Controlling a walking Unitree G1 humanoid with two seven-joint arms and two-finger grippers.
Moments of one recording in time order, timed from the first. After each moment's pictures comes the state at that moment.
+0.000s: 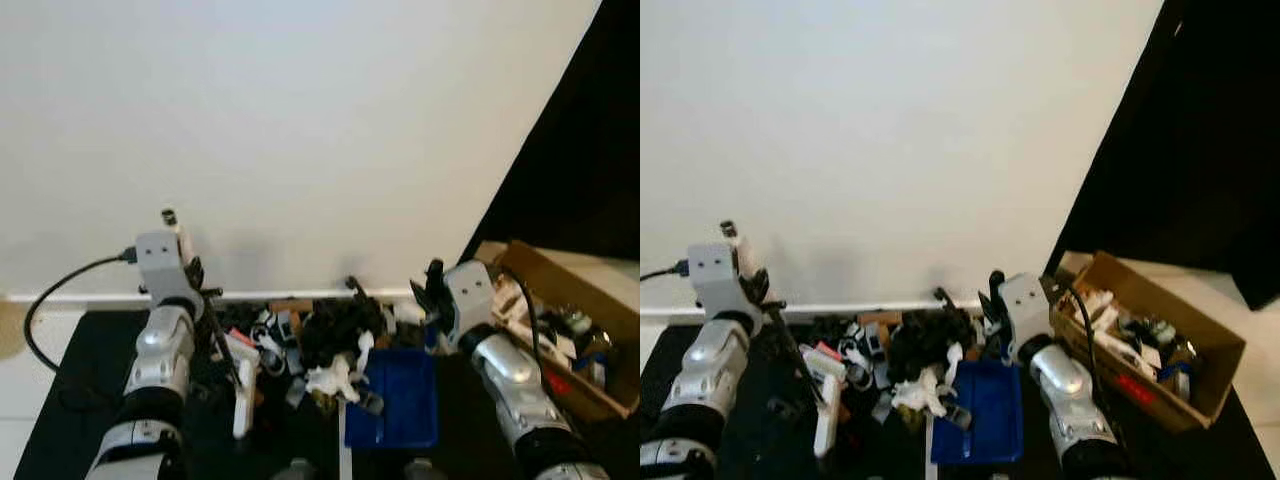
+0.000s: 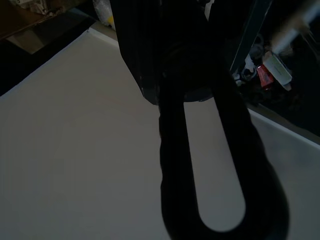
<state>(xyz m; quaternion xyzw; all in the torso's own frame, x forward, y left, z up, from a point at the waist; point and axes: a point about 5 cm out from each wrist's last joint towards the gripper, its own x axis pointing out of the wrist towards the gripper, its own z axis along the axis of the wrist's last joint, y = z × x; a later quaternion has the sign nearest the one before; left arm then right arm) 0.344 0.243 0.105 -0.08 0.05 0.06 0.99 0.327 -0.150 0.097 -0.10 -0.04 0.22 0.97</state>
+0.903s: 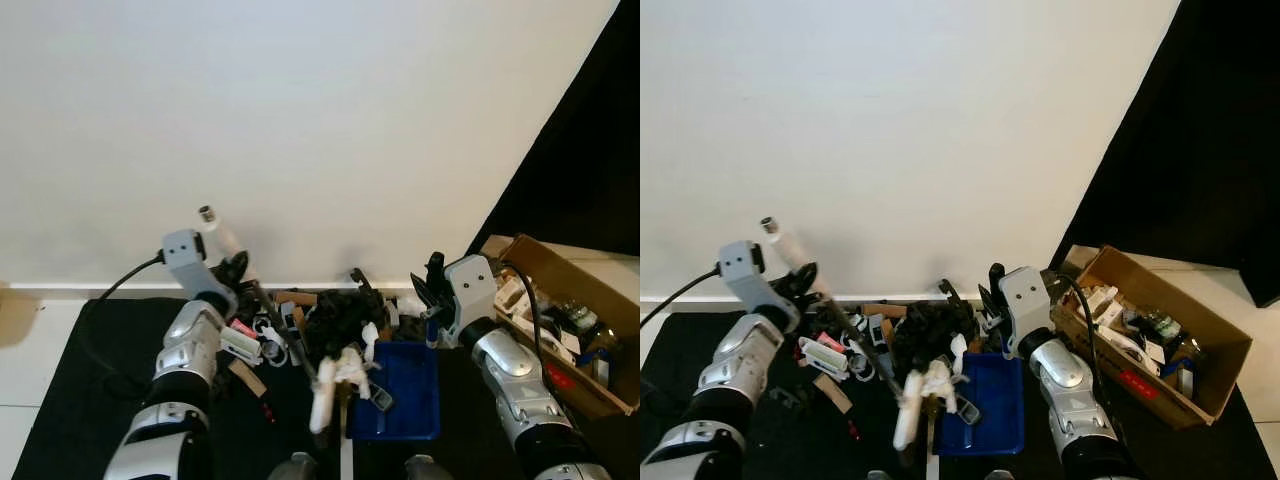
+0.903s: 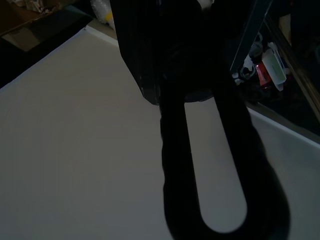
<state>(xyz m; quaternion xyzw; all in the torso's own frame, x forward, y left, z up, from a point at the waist) 0.357 0.187 0.116 -0.23 0.02 -0.11 0.97 0.329 -0.148 0.105 -0.10 -0.04 0.22 0.97</state>
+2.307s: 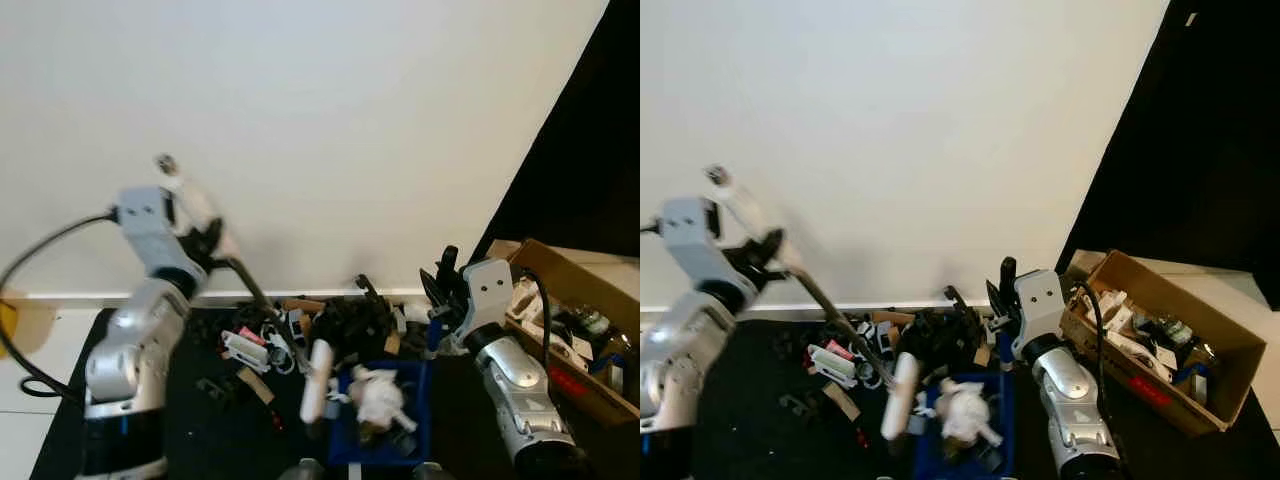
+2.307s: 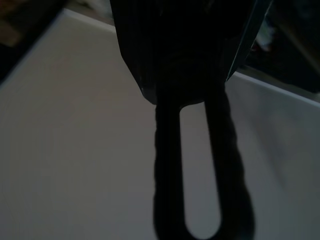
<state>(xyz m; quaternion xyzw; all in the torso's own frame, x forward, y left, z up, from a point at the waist) 0.313 0.235 0.216 -0.07 -0.05 0.00 1.00 0.312 -0.151 0.116 -0.03 -0.09 0.18 0.98</state>
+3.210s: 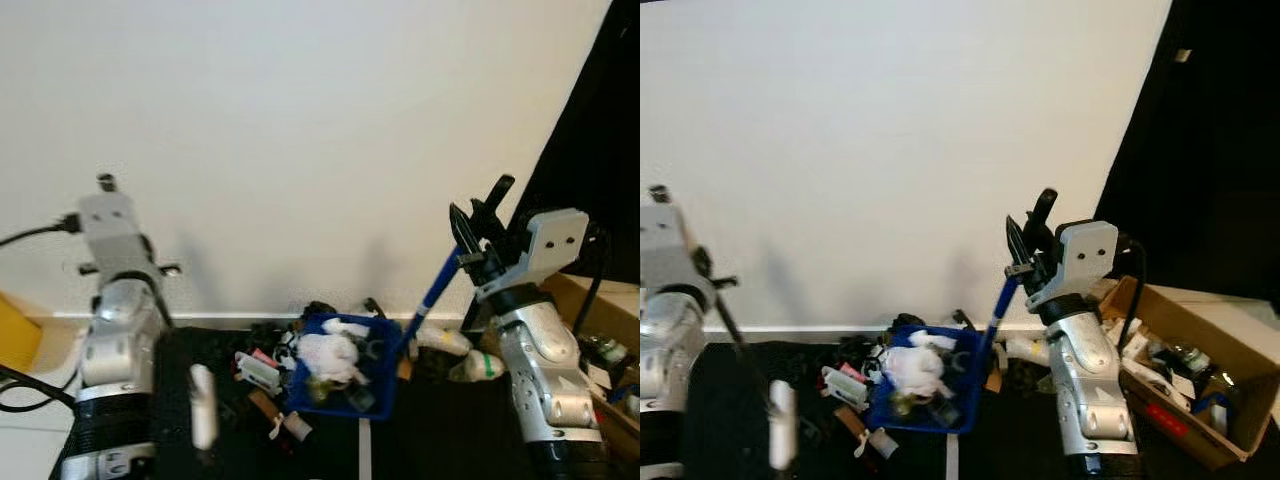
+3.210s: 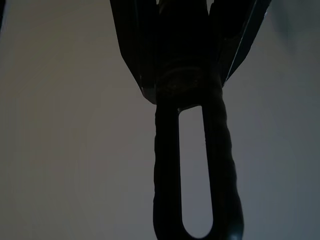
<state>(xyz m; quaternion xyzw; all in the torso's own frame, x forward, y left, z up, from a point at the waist) 0.318 0.262 0.182 0.01 0.04 0.18 0.98 0.308 -0.153 0.196 0.06 -0.20 0.13 0.97</state>
